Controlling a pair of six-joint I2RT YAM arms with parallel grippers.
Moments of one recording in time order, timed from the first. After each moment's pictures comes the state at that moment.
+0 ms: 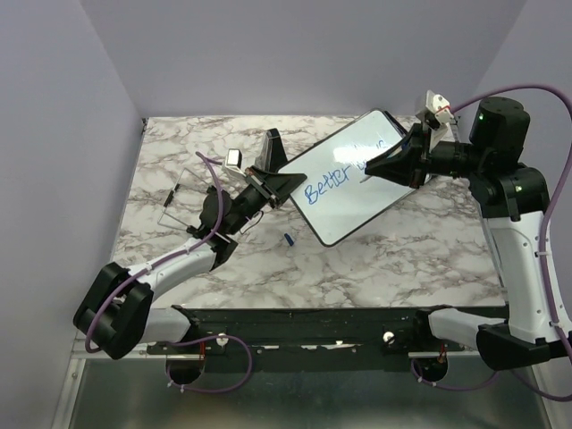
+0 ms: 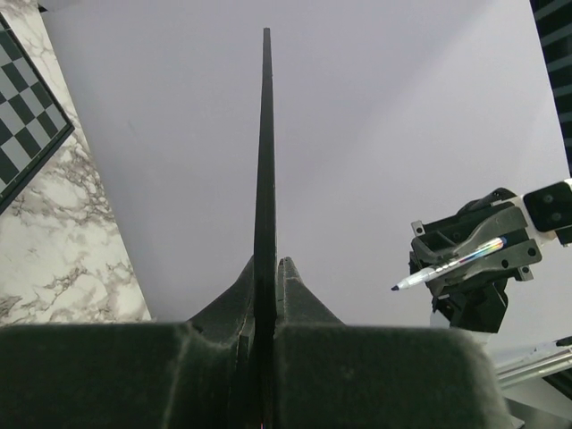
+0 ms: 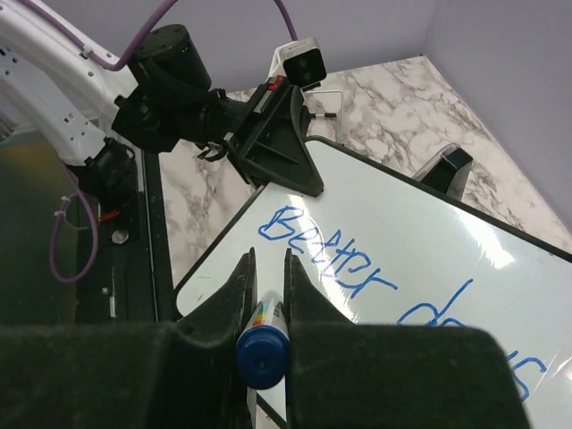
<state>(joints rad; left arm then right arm) -0.60 1.28 0.62 0.95 0.22 -1.46 0.19 1.19 1.68 -0.77 -1.08 -0.29</state>
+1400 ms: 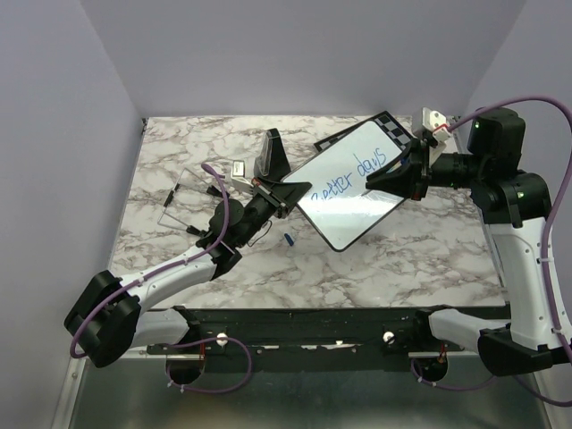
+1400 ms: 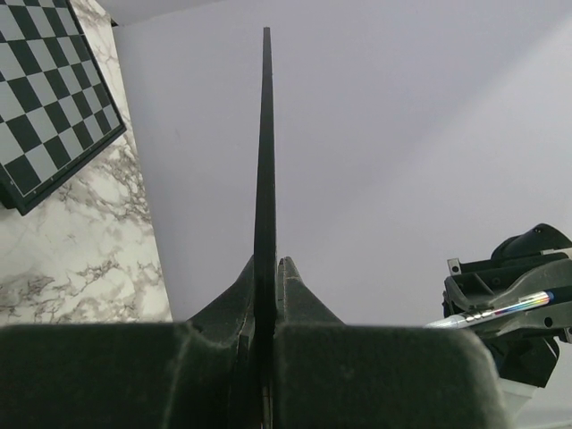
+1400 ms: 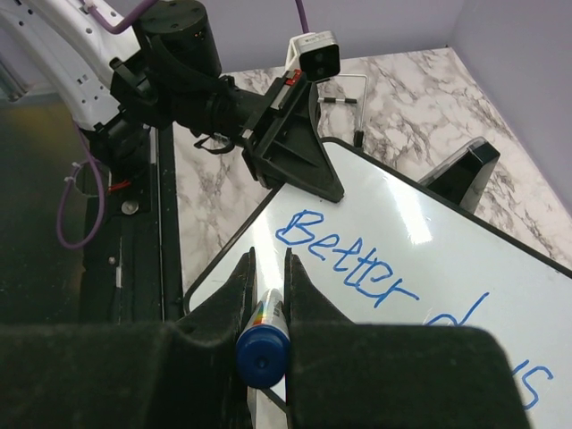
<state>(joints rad) -0.75 1.20 0.61 0.76 -0.04 -1.41 0.20 1.16 1.65 -0.90 -1.13 -0.44</state>
